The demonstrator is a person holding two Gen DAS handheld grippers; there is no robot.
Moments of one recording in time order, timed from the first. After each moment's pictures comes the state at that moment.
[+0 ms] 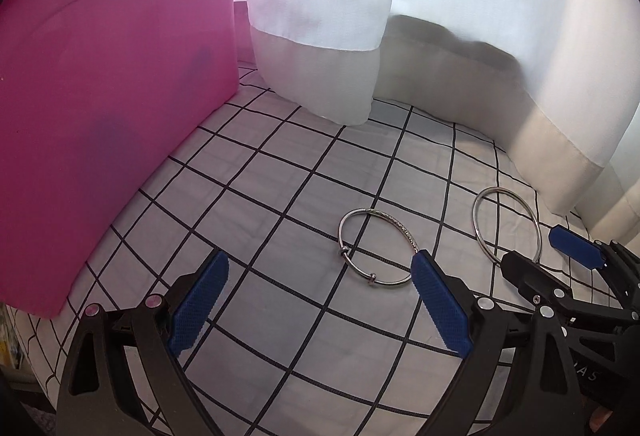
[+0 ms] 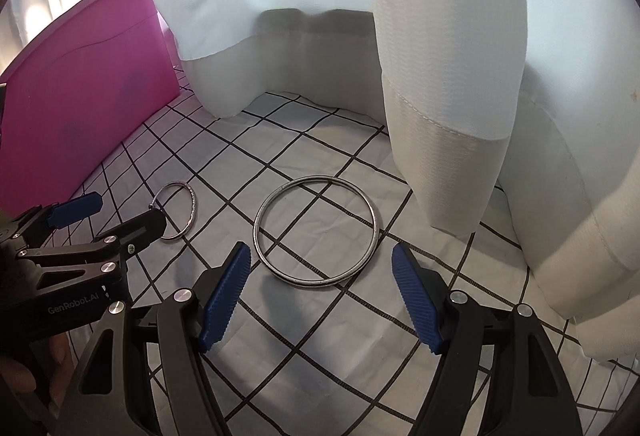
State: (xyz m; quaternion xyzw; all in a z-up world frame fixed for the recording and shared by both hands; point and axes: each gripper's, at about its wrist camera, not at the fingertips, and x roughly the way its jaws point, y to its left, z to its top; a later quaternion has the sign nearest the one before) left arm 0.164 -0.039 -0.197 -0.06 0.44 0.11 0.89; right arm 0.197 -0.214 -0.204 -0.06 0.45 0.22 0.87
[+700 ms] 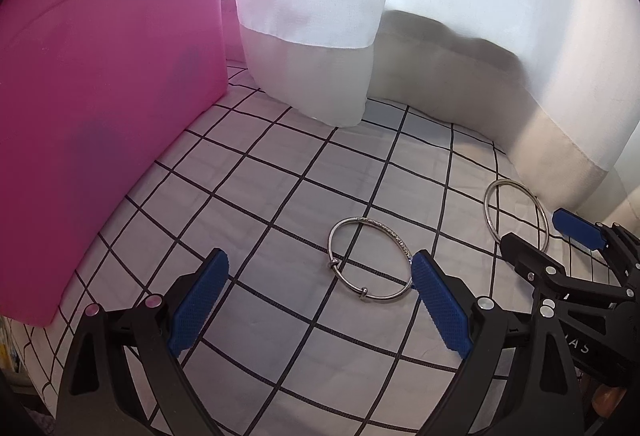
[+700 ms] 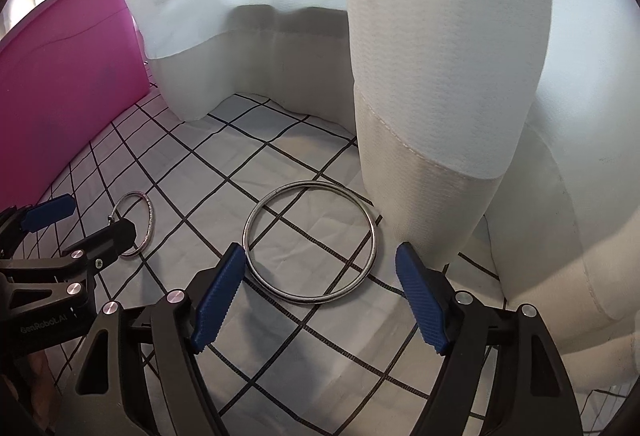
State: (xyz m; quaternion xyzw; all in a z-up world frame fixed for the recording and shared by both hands) left arm 0.176 -0.043 -0.198 -0.06 0.45 0.10 0.89; right arm 0.217 -0.220 -0.205 -0.09 0.44 0.19 0.87
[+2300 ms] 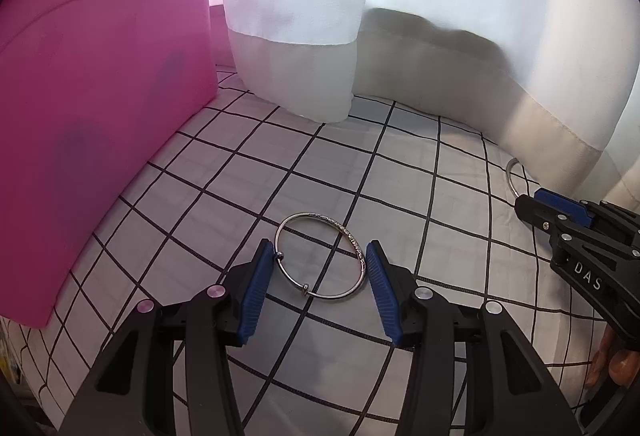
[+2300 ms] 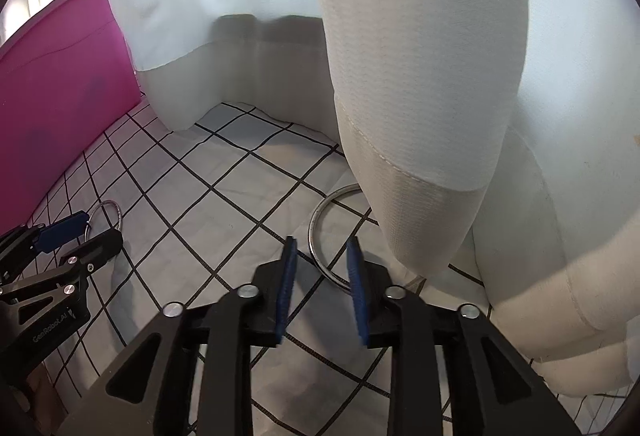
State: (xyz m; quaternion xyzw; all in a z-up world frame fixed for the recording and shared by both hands) left arm 0.161 -0.047 -0.204 -0.04 0.44 0.09 0.89; right arm 0.218 -0.231 -0.199 -0.08 0.44 0.17 0.88
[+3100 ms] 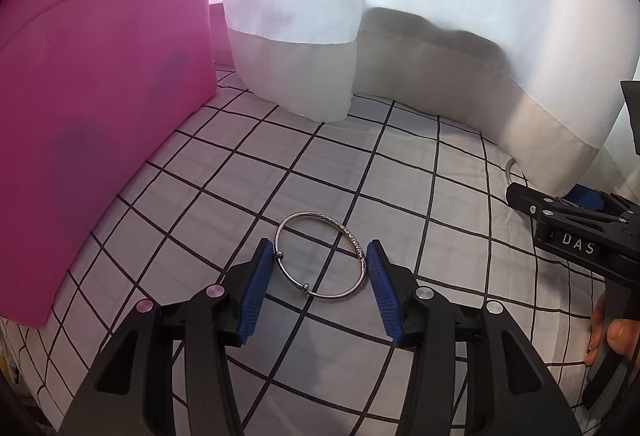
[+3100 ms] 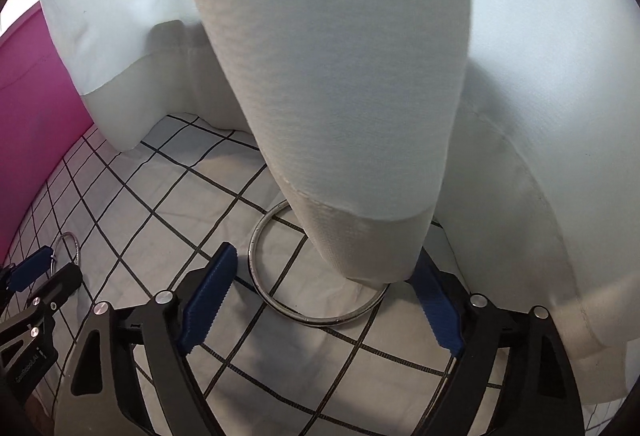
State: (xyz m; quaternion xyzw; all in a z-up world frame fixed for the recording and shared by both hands) left arm 0.161 -0.046 -0.205 -0.05 0.44 0.09 0.89; right arm 0.241 -0.255 -0.203 -0.06 0.46 0.13 0.88
